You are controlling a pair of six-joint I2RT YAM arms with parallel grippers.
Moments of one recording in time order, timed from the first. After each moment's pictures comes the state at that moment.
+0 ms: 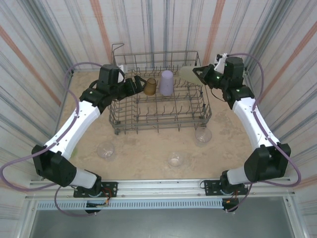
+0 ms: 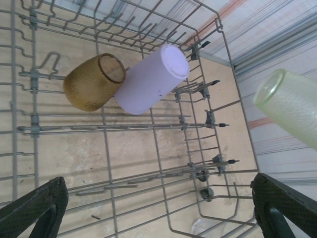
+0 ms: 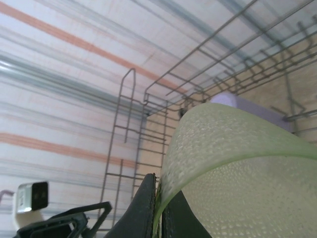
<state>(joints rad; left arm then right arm) -0.41 1.43 1.41 -0.55 0.22 -0.65 0.16 1.42 1.31 -0.19 -0.55 0.90</state>
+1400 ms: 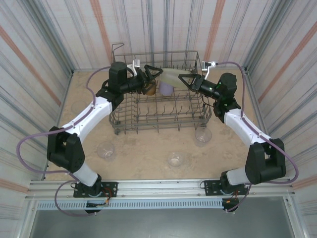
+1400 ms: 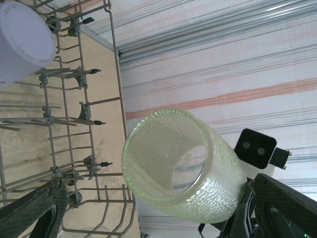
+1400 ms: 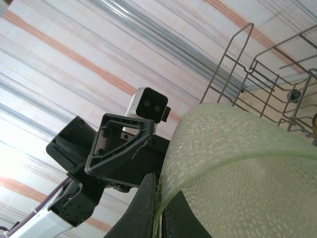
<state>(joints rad) -0.44 1.60 1.35 0.03 0.58 -1.14 0.24 1.40 1.00 0.55 -0.82 1.09</state>
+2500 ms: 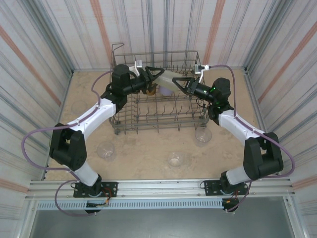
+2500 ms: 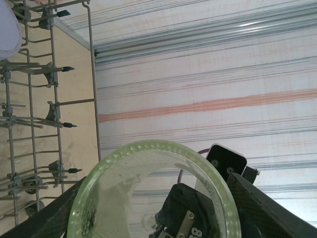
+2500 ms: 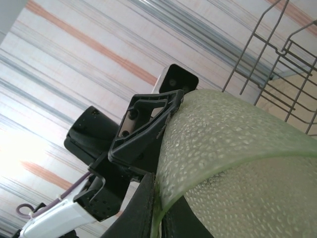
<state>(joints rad) -0.46 1.63 1.30 0.24 0.58 -1.30 0.30 1.46 0.95 0.74 -0.83 1.20</state>
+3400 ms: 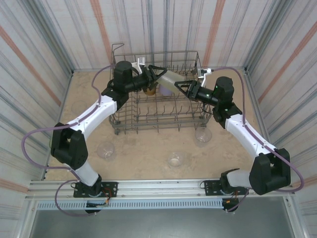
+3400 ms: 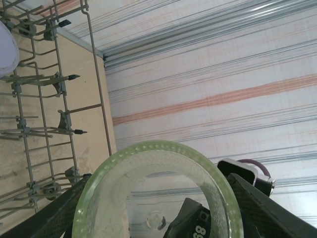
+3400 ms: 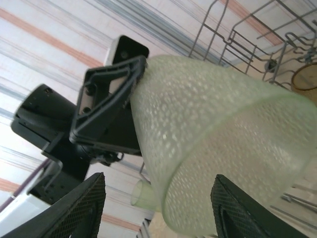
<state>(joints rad) -0.48 1.66 1.41 0.10 0.55 -1.15 0.29 1.29 0.97 0.26 -0.75 0.96</state>
